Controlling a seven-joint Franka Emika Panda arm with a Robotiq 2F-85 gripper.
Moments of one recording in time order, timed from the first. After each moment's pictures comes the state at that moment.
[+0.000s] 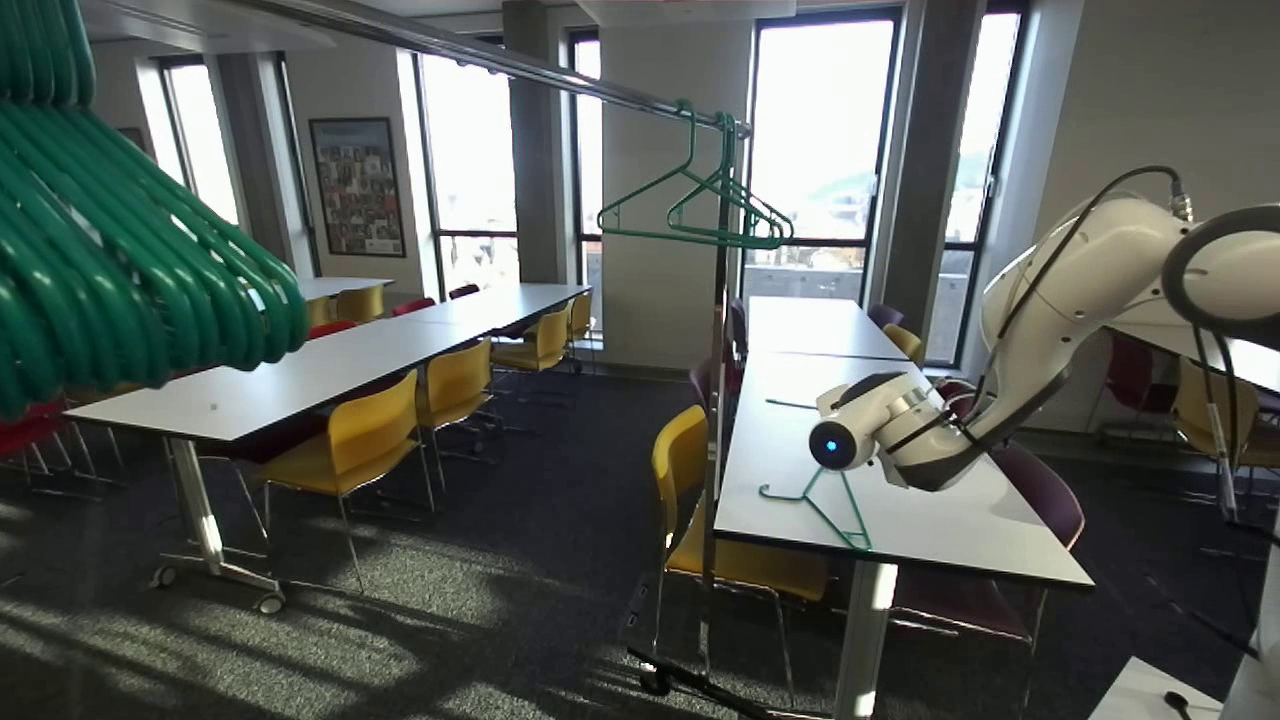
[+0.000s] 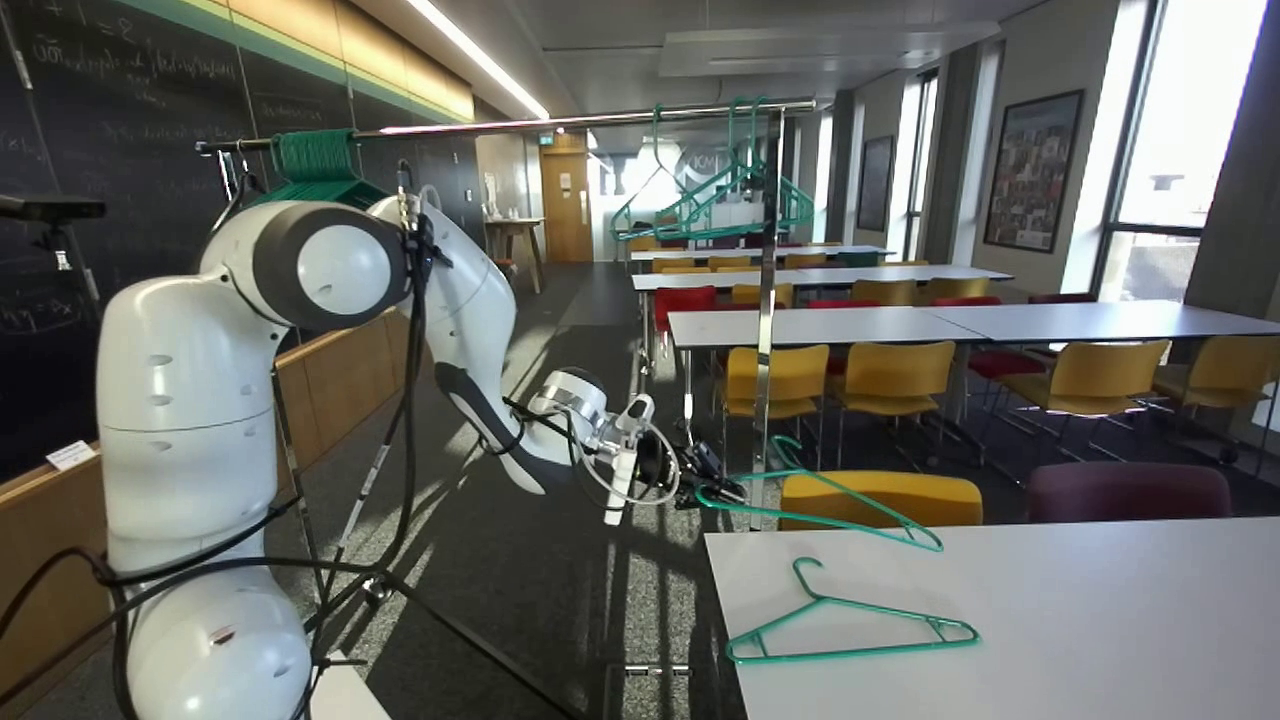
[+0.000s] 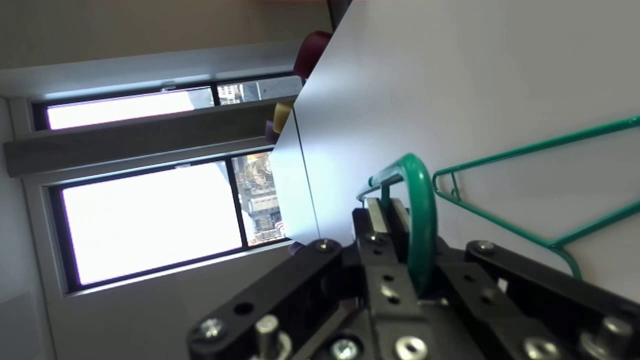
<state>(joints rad) 0.02 0.15 0.01 -2.28 -1.65 2.02 0.95</state>
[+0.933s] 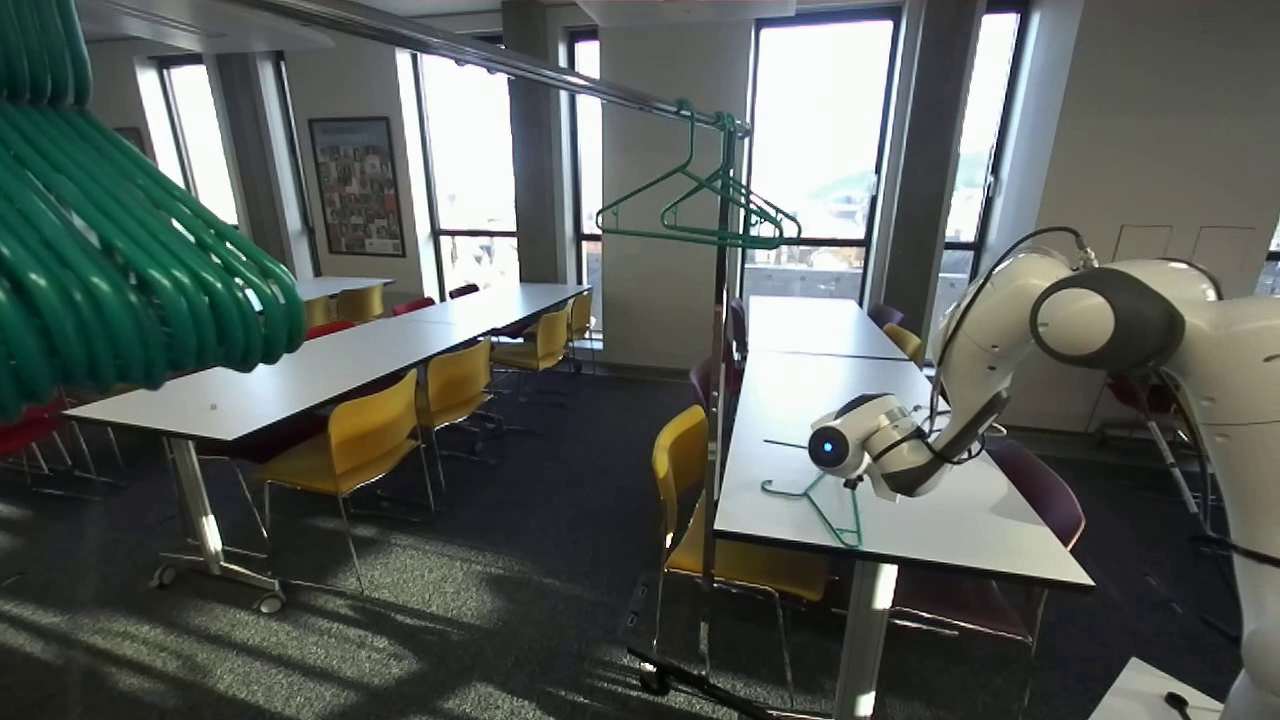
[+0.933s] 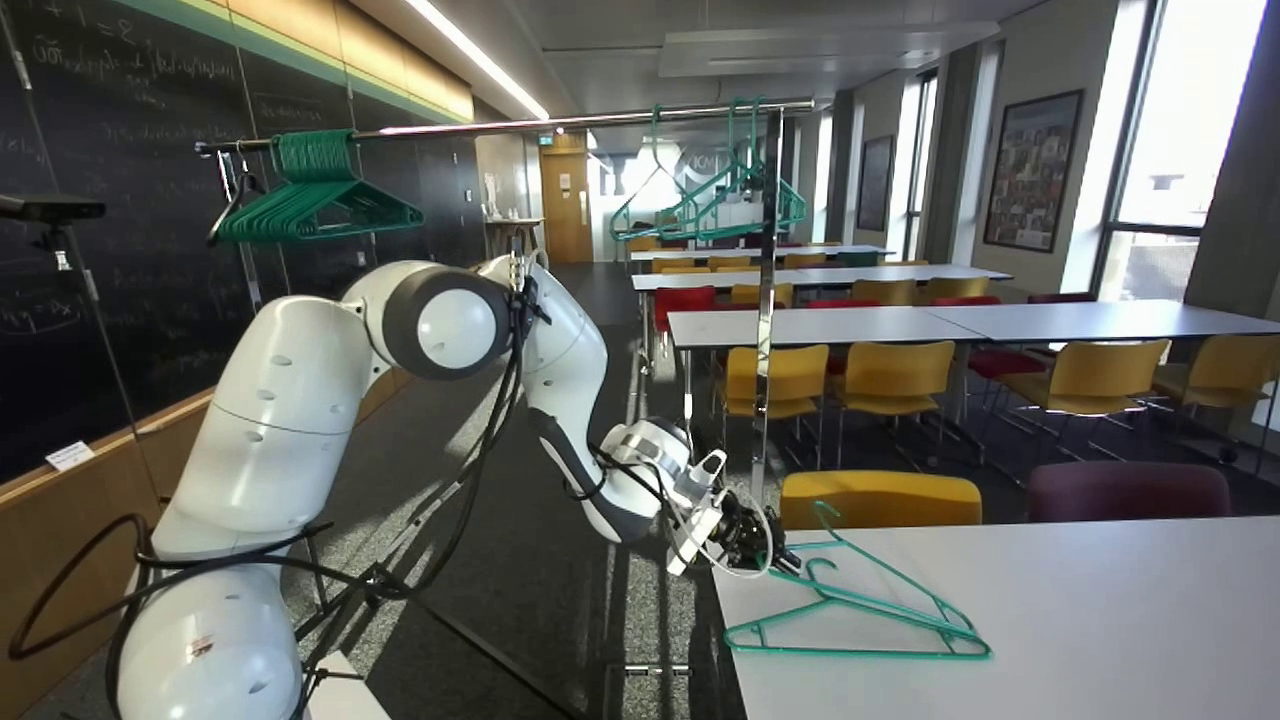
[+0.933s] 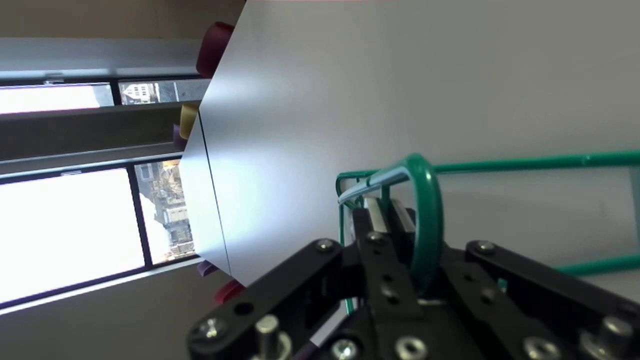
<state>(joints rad) -0.11 0.49 -0.06 -2.00 -1.65 2.30 0.85</state>
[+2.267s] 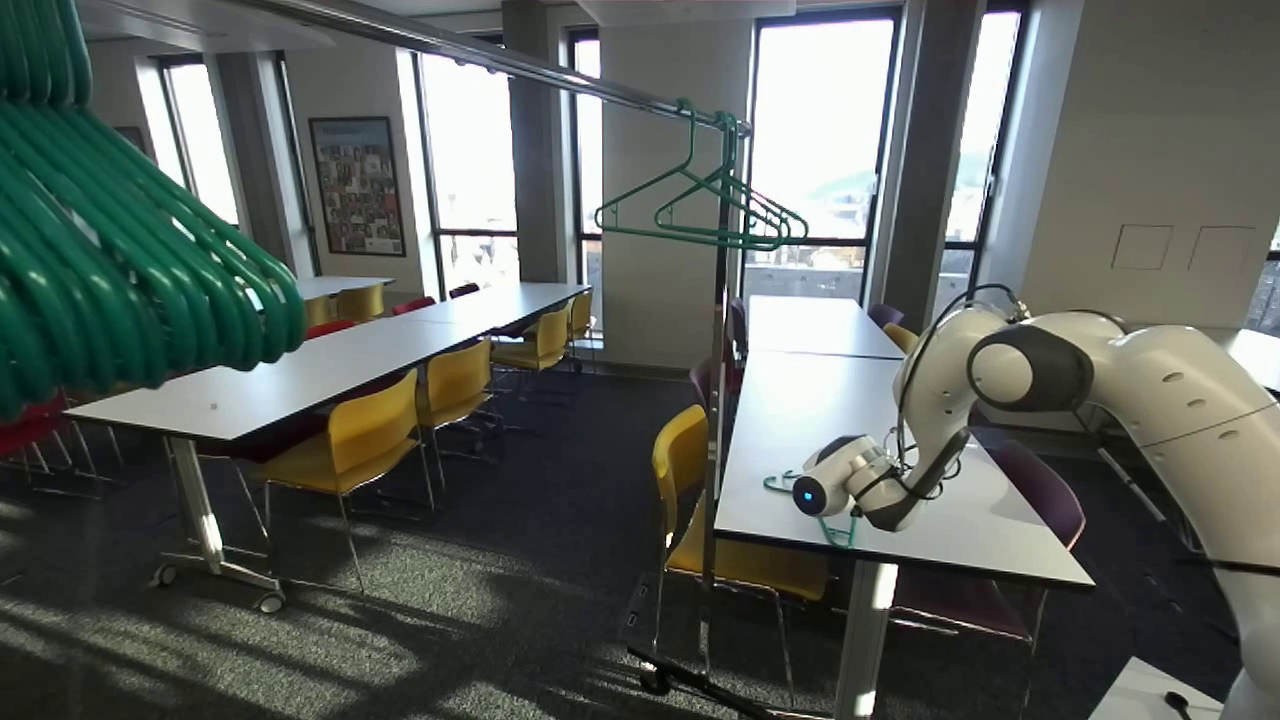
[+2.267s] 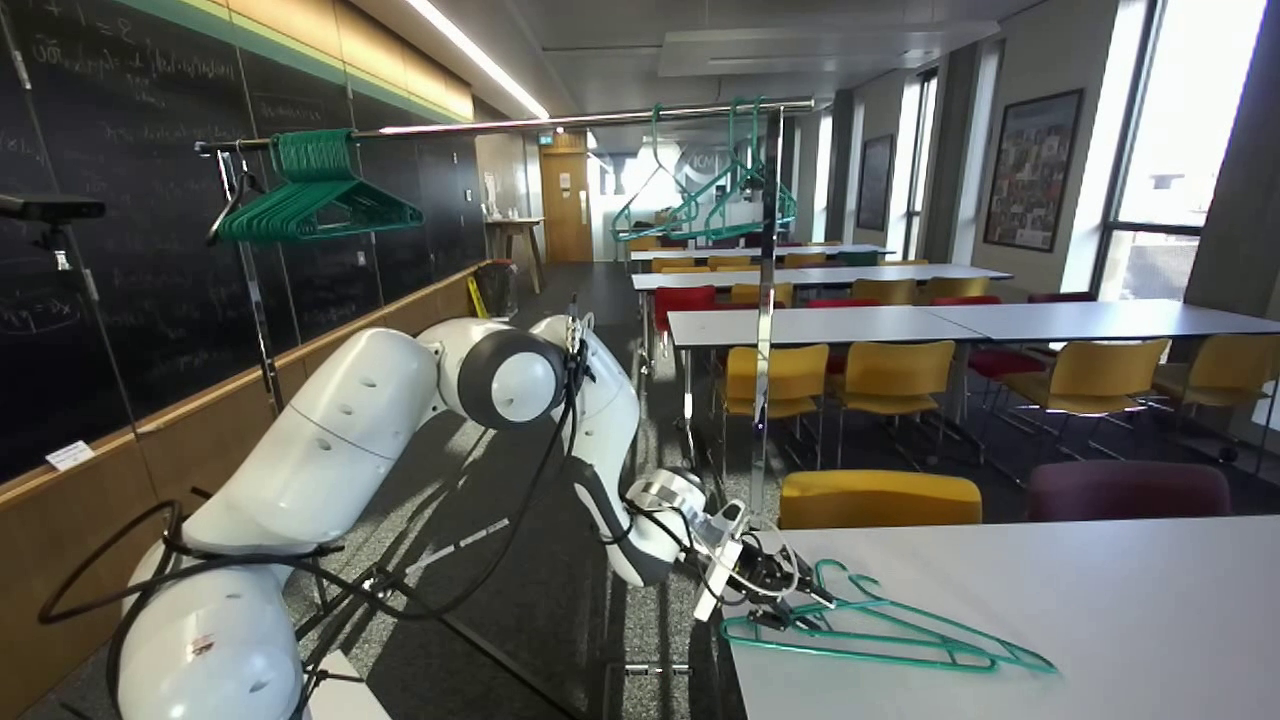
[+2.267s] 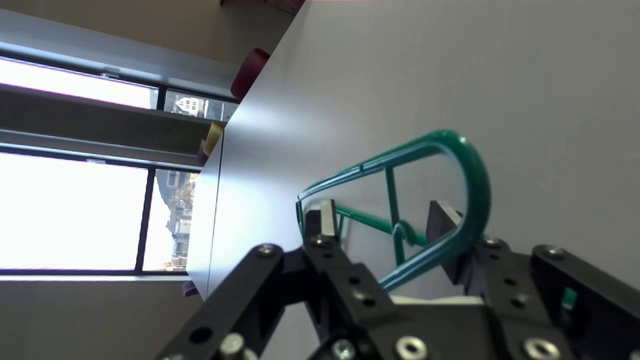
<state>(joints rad) -0.11 0.77 -0.06 -1.81 -1.70 2.10 0.74</state>
